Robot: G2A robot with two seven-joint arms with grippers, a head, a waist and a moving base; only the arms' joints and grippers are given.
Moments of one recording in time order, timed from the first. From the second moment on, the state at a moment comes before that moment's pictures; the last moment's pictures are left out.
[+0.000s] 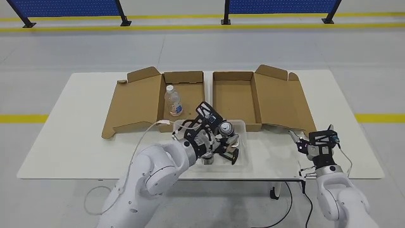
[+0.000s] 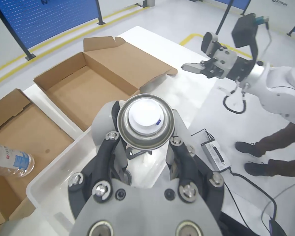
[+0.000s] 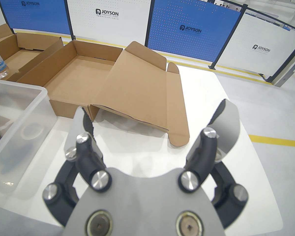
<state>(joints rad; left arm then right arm) 1.30 -1.33 -1.11 -2.01 1.01 -0.30 -0.77 -1.73 -1.15 1.60 -1.80 -1.33 0.00 0.00</state>
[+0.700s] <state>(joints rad) 1.33 -1.29 -1.12 -2.07 0.90 -0.37 -1.02 -1.73 -1.15 1.60 -1.80 -1.33 0.00 0.00</state>
